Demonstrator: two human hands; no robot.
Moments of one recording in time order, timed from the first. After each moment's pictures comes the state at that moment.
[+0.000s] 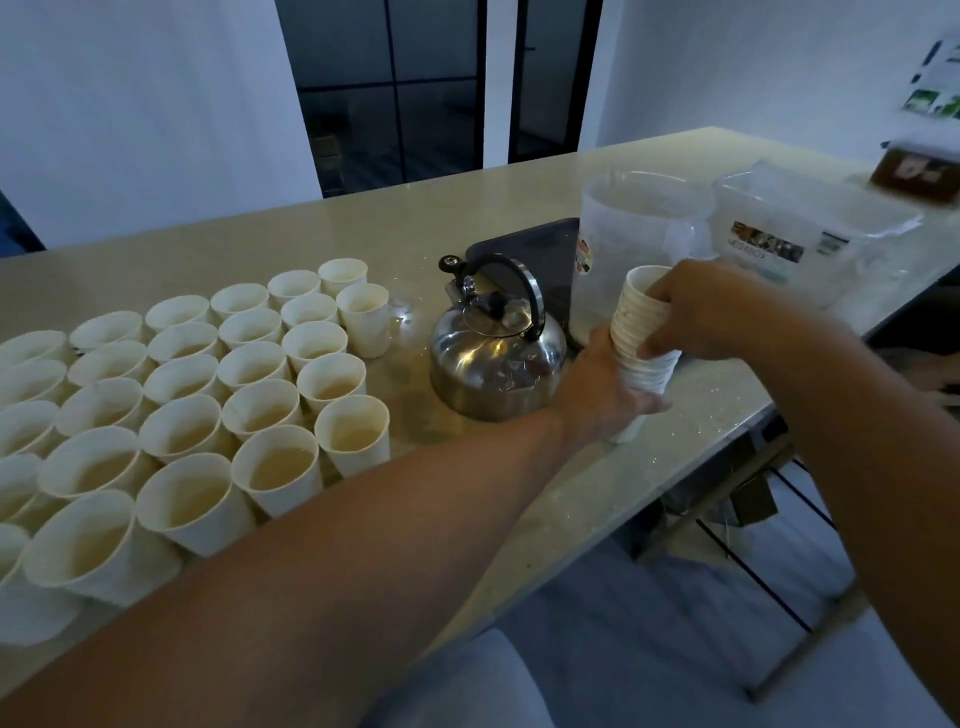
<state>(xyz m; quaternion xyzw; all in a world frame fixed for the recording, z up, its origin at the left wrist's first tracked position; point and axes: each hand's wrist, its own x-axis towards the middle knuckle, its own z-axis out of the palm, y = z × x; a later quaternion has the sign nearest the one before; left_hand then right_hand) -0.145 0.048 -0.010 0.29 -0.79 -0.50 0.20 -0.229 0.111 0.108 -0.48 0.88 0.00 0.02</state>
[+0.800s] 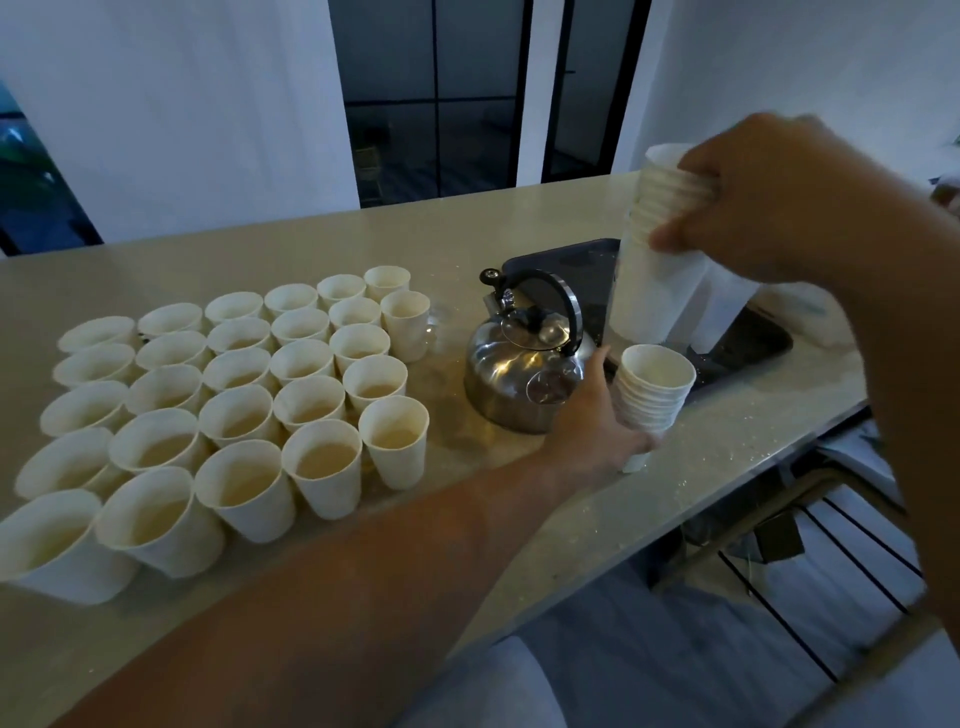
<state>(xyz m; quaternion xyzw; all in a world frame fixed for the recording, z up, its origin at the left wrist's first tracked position) -0.101 0.050 -0.018 0.31 -0.79 -0.49 0.21 -0.163 0.115 0.199 -0.53 0.83 -0.15 -0.08</state>
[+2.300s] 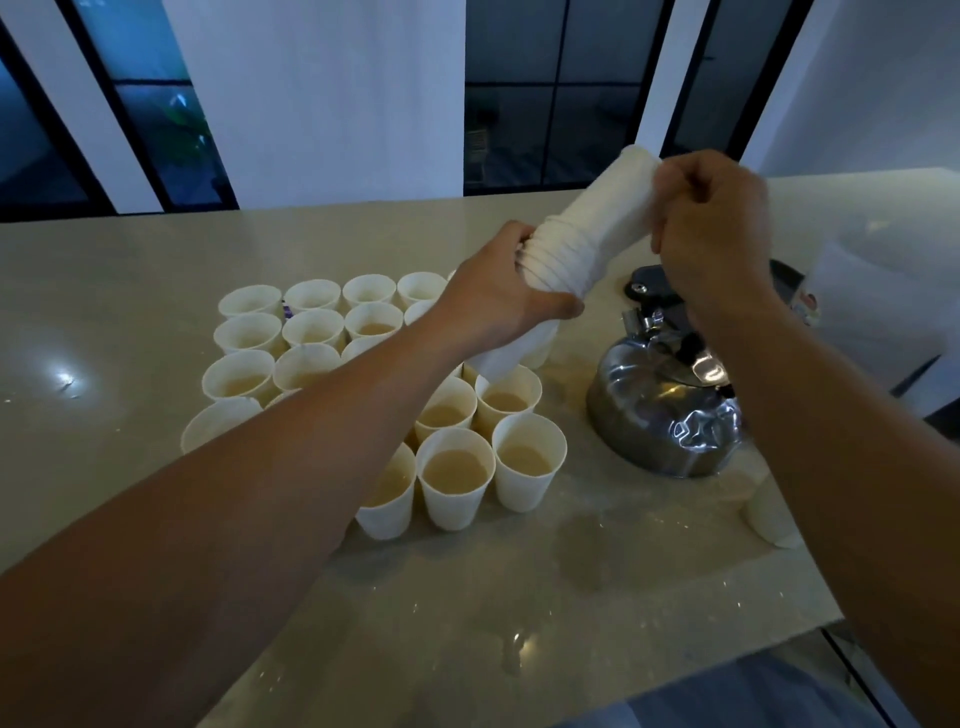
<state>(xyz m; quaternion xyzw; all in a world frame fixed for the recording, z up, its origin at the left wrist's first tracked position) 0.071 -0.108 0.078 0.45 -0.79 -0.30 0.30 -0.095 -0.058 0.117 -0.49 0.65 -0.58 0.06</state>
